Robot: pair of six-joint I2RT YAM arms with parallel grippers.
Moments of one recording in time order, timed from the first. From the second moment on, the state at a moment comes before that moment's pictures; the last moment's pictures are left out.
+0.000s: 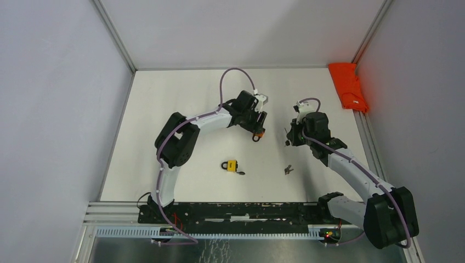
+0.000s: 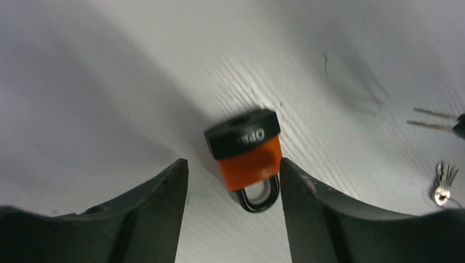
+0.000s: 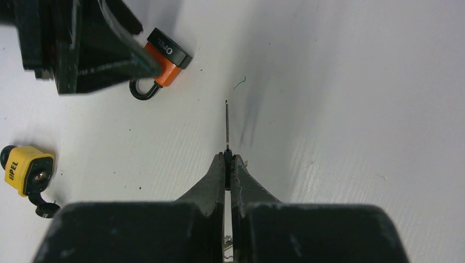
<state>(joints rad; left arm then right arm) -0.71 2.11 1.54 -0.27 0.20 -0.11 0.30 1.11 0.62 -0.16 -0.10 0.13</state>
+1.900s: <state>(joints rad) -0.72 2.07 1.43 -0.20 0.36 -0.27 0.28 1.02 0.56 -0.17 -0.11 0.14</state>
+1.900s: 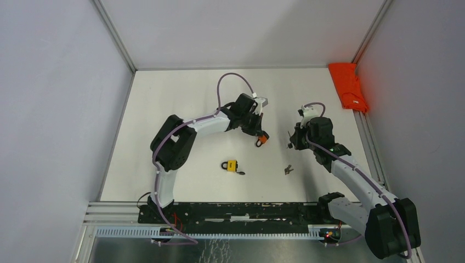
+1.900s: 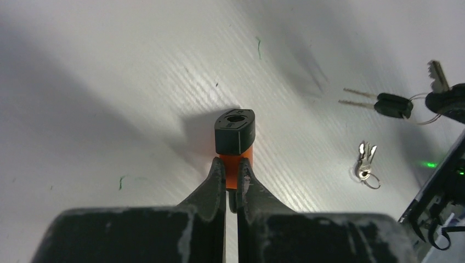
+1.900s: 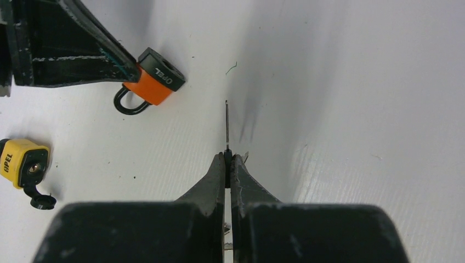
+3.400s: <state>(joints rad) -0.63 2.10 1.69 -0.52 0.50 0.18 0.26 0.95 0.54 -0.16 -0.12 0.17</state>
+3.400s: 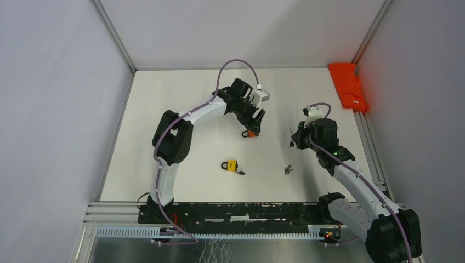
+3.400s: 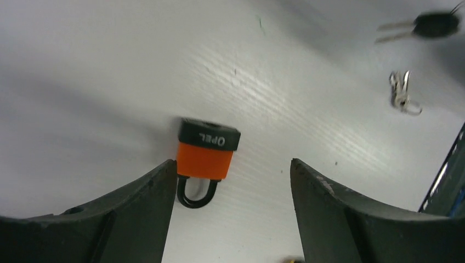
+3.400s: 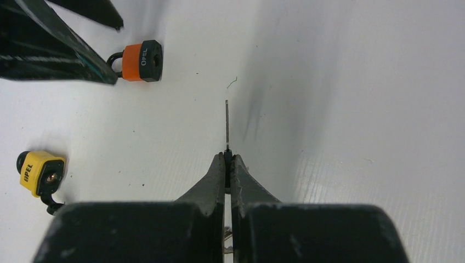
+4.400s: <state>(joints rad) -0.63 2.09 1.51 -0.42 0.34 0.35 0.26 0.93 0.54 -0.18 -0.14 0.17</state>
